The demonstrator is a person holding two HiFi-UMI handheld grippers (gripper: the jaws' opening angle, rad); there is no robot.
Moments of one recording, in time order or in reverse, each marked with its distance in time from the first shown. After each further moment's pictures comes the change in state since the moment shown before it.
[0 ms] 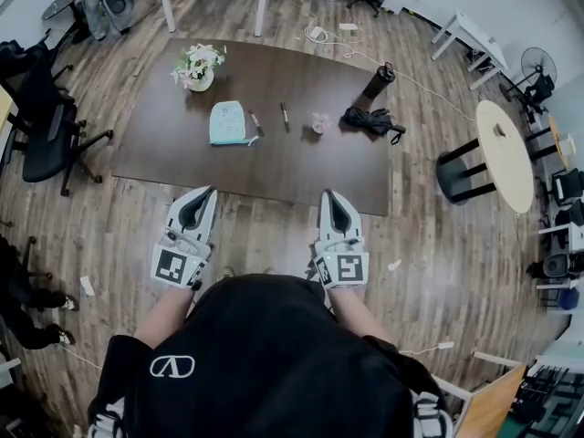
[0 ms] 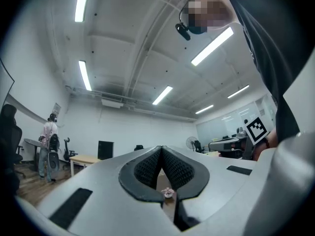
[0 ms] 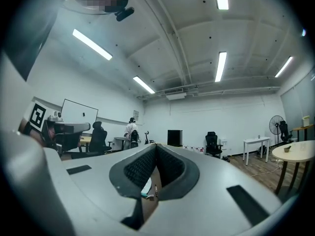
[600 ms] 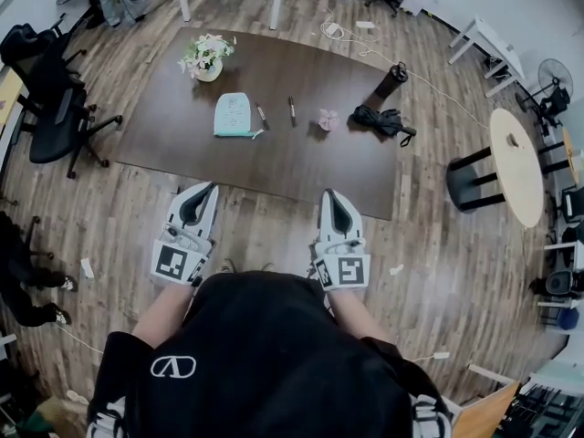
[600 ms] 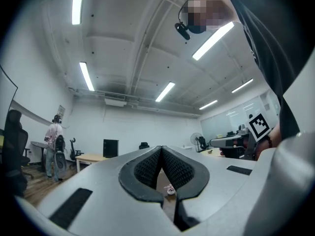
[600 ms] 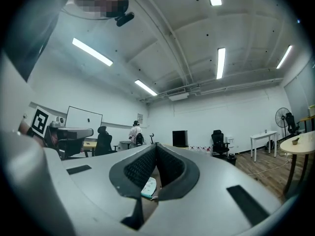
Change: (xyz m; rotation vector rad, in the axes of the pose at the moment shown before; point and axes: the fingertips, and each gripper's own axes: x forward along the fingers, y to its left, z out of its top) left arm 0.012 -0.026 -0.009 0.009 0.039 0.060; right arm -0.008 -0.021 -0.005 0.049 -0.025 0.060
